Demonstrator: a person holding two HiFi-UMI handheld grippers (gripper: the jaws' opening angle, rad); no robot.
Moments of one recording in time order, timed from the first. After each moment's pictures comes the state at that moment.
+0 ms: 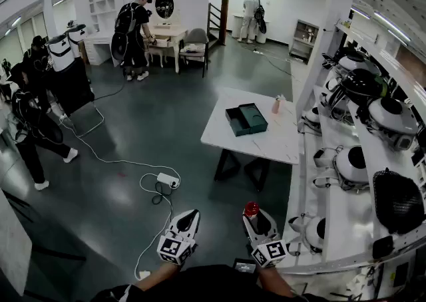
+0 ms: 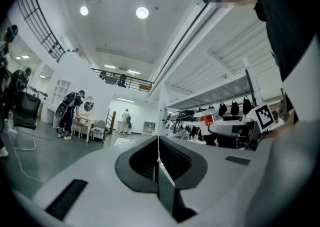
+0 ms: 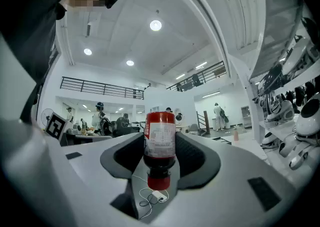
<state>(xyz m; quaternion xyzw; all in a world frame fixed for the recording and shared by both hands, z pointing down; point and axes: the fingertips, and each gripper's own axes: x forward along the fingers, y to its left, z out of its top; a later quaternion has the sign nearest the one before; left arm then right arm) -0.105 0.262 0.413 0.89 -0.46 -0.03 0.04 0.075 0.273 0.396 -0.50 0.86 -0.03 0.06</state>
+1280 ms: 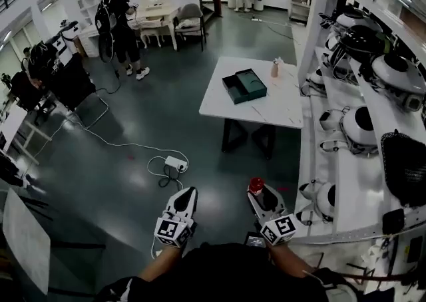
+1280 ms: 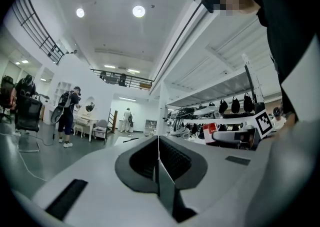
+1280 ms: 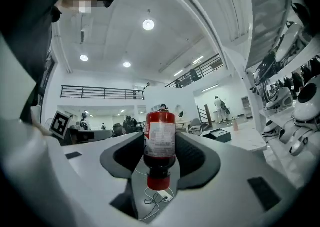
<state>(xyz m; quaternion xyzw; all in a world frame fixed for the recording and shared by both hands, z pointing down) -0.092 0.283 0.400 0.88 -0.47 -0.02 0.04 0.108 0.297 0.414 -0.48 0.87 -0.08 0.07</state>
